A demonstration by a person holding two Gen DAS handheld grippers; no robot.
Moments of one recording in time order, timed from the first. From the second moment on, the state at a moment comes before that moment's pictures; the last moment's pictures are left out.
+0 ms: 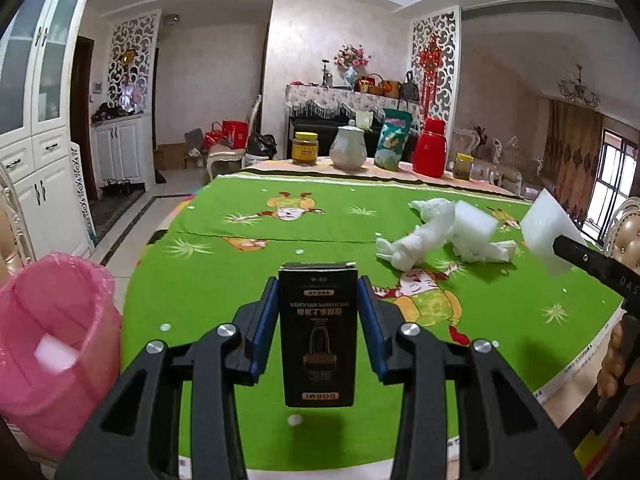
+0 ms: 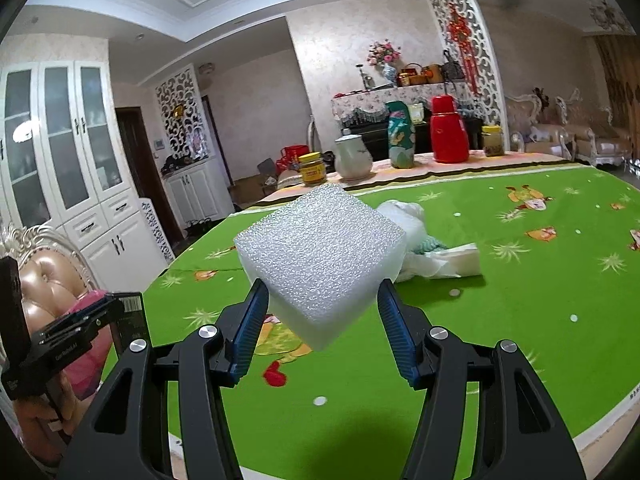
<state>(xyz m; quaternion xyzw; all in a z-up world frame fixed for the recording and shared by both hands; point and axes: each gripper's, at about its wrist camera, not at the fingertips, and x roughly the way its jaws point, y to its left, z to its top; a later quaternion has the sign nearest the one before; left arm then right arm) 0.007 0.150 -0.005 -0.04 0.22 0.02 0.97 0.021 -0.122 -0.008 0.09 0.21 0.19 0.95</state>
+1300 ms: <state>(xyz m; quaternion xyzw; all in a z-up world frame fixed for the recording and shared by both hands) -0.099 0.447 -0.023 -0.09 0.21 0.25 0.94 -0.020 0.276 -0.032 -0.09 0.29 0.50 0.81</state>
